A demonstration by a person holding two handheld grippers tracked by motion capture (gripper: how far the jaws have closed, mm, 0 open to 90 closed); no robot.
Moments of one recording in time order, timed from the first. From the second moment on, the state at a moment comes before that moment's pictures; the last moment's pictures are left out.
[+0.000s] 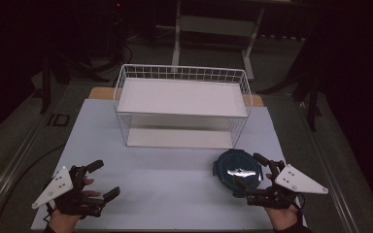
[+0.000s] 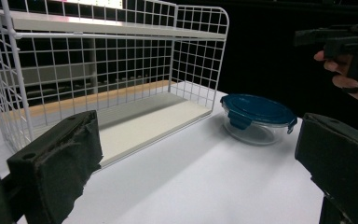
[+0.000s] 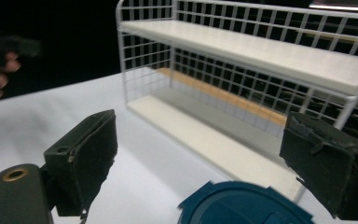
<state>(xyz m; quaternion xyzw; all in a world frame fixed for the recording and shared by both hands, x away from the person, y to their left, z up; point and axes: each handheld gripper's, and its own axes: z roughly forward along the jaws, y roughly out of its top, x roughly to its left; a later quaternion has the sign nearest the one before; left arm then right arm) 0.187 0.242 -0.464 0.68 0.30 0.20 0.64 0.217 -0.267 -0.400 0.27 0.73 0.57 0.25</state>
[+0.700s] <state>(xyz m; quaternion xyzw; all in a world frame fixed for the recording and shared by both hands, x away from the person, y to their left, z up) 0.187 0.239 -0.466 0.69 0.29 0.19 0.64 0.283 -0.306 -0.415 0.34 0.74 0.51 0.28</state>
